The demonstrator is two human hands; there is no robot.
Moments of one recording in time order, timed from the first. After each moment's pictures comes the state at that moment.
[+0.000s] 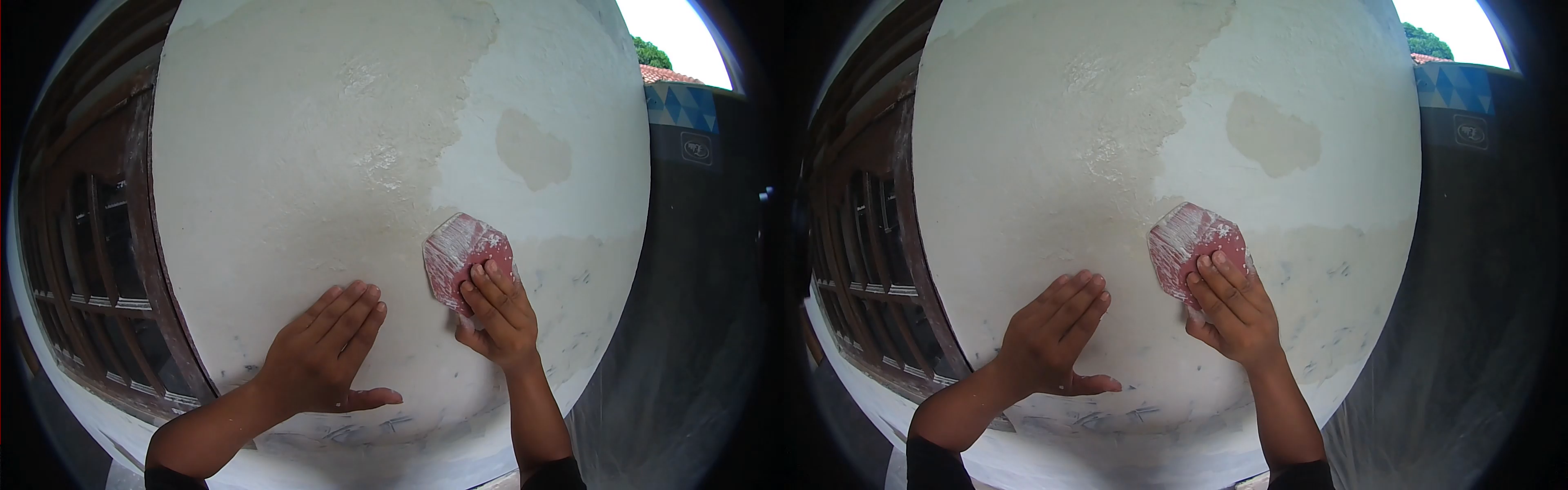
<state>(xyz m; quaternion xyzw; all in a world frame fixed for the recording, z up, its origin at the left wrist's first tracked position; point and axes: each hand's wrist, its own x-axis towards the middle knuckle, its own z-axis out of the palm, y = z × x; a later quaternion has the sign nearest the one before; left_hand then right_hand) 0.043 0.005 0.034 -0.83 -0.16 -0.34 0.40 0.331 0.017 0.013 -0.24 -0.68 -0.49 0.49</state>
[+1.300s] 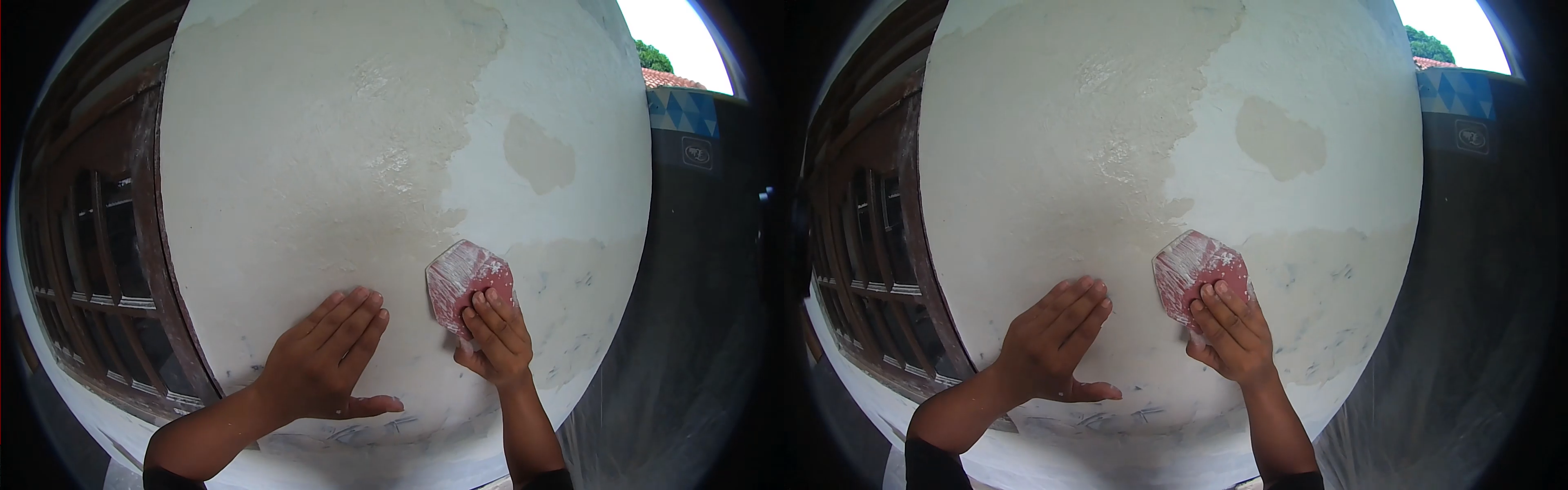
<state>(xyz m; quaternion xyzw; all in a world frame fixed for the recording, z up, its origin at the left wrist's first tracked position) 0.035 -0.001 0.034 -0.83 -0.15 -0.35 0.40 0.320 0.020 -0.013 -0.23 -0.67 -0.49 0.51</state>
